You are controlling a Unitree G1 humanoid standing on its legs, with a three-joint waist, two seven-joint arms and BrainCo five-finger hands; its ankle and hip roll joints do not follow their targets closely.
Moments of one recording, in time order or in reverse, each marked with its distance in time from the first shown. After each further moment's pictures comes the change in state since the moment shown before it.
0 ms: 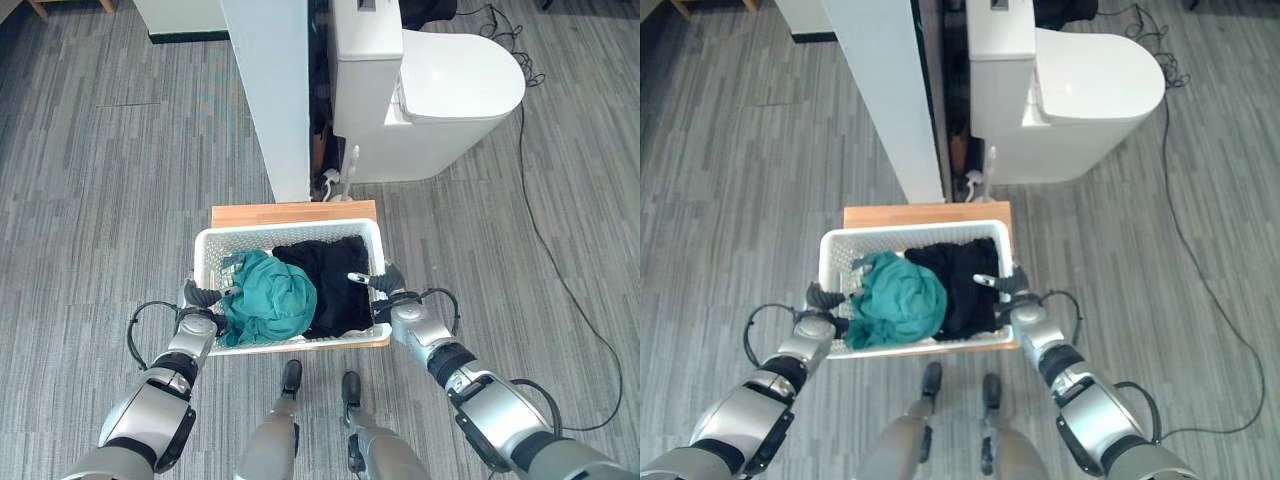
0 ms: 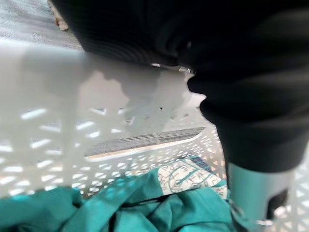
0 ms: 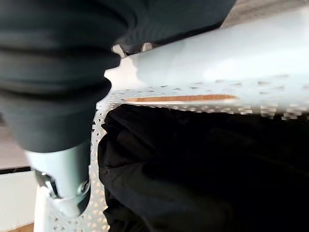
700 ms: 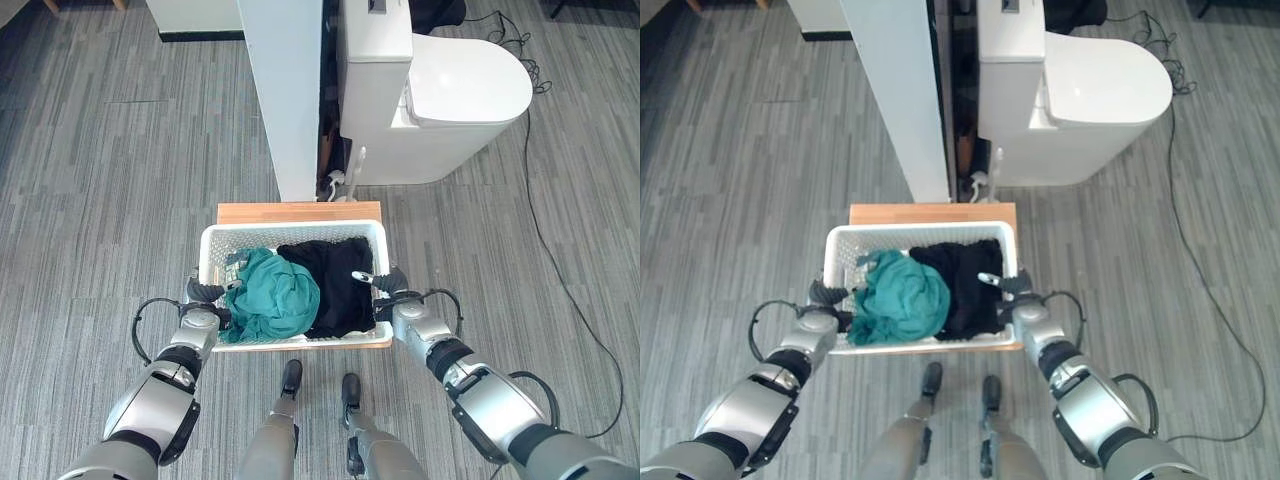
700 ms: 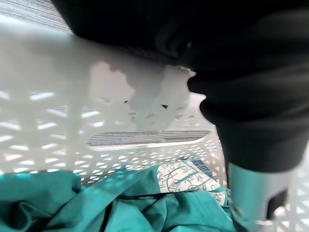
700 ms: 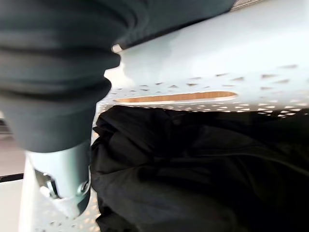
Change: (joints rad) left arm -0.043 -0.031 -0.008 0.034 -0.082 0.013 -0.030; right arm -0.054 -0.003 0.025 0.121 0.074 -0.018 0.004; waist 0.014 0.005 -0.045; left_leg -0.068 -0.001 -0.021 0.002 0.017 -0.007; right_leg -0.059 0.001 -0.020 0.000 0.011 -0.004
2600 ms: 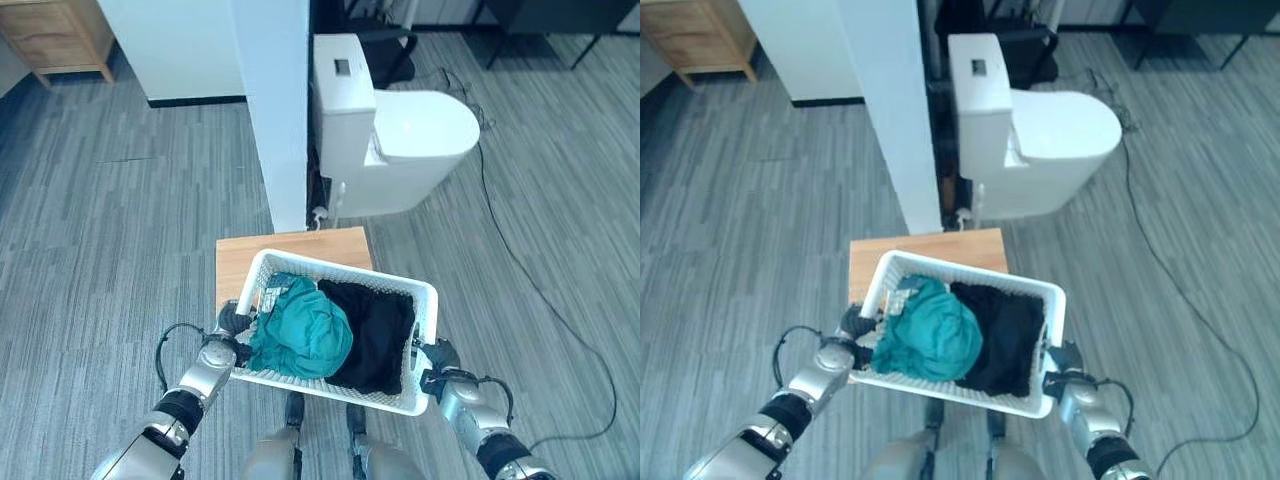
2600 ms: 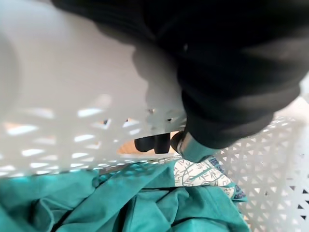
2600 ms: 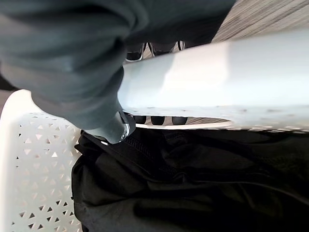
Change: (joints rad) left arm 0.270 0.025 -0.107 -0.405 0.100 0.030 -0.081; right arm 0.531 -0.144 -0.240 -0.349 0.040 -0.040 0.078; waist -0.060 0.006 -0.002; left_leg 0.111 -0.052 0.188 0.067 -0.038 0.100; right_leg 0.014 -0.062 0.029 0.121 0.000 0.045
